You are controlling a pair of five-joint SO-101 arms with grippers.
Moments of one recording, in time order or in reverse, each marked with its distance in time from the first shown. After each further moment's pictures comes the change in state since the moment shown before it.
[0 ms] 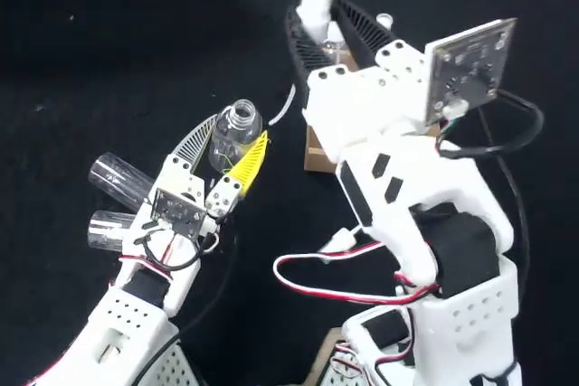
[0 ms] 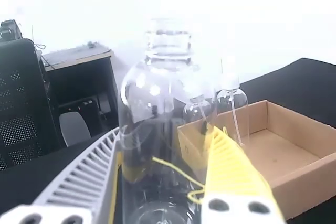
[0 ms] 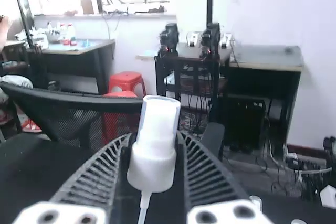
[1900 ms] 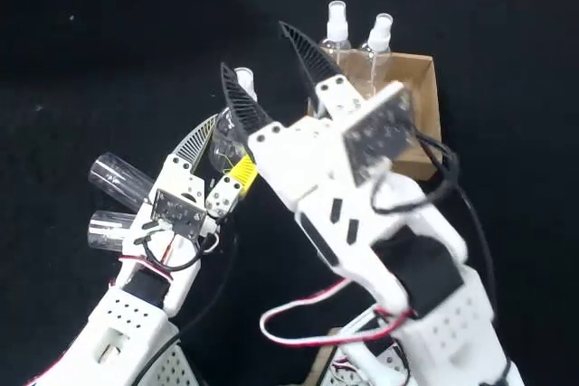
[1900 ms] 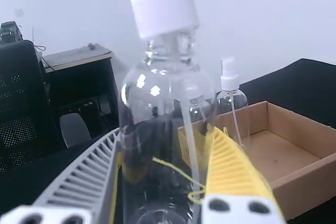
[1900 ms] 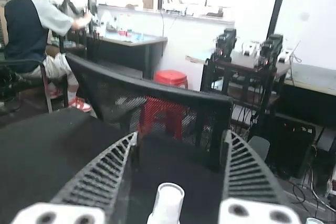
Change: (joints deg) left arm 0.0 0.0 0.0 -0.2 0.0; right arm -13.6 -9.3 17.6 -8.6 6.5
